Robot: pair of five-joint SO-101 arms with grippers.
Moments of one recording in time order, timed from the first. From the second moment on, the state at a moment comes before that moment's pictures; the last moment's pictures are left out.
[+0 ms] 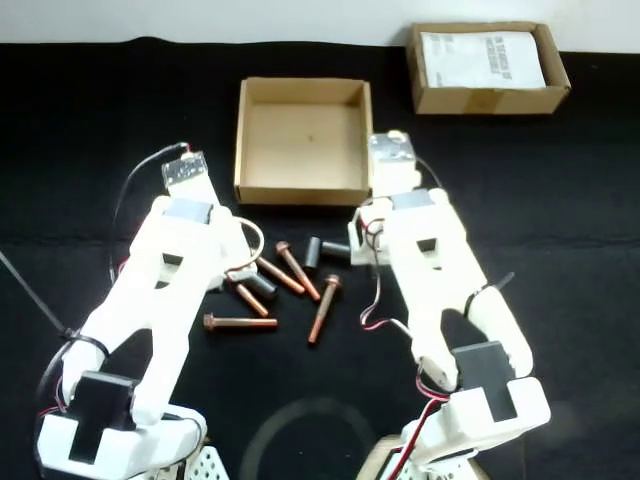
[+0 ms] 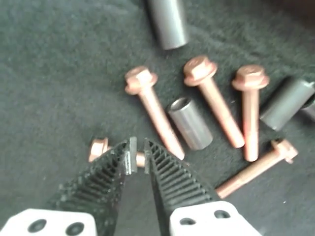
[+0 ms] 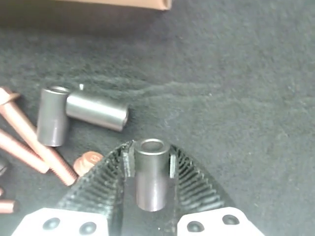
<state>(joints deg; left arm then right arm) 4.7 -9.2 33.3 67.7 36.2 -19.8 3.3 21.8 58.2 -7.6</state>
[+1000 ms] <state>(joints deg) 3.1 -5.7 39.3 58.6 36.4 -17.1 3.3 21.8 58.3 -7.6</state>
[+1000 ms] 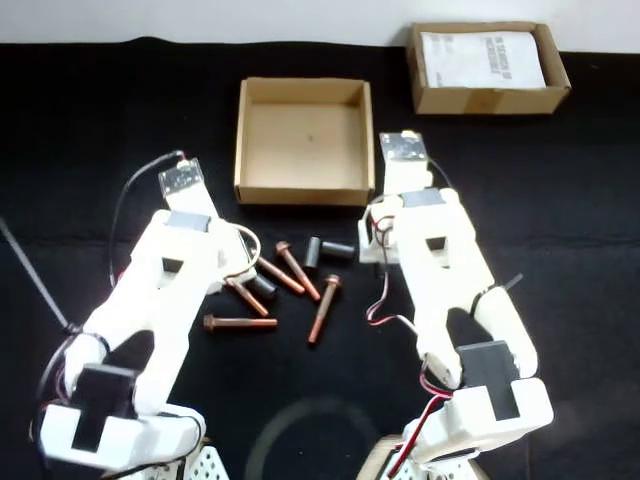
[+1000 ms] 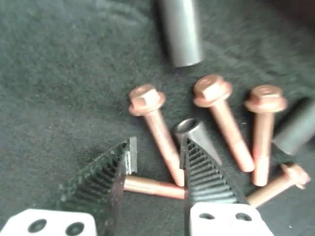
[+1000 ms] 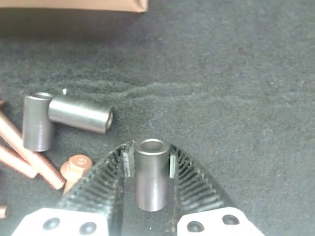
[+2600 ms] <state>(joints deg) 3.6 -0.8 0.7 68.5 22.9 -14.7 -23.7 21.9 57.4 -7.6</state>
